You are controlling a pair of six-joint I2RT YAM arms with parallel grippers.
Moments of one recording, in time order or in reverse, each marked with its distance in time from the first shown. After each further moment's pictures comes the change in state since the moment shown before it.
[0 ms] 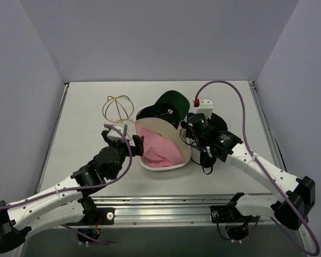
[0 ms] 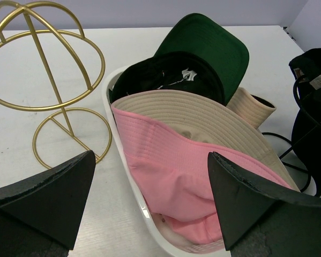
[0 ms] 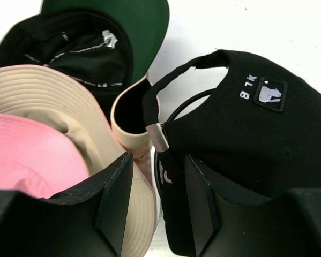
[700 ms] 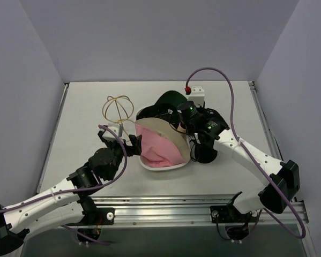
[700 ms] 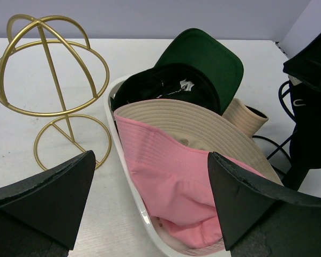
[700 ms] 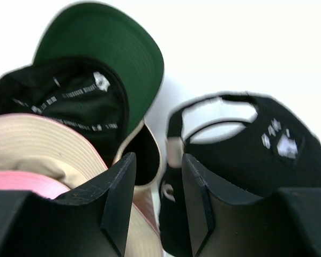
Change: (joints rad) left arm 0.000 -0.051 0.000 0.000 -0.008 0.000; right arm -0.008 0.206 0.177 0.021 0.129 -0.037
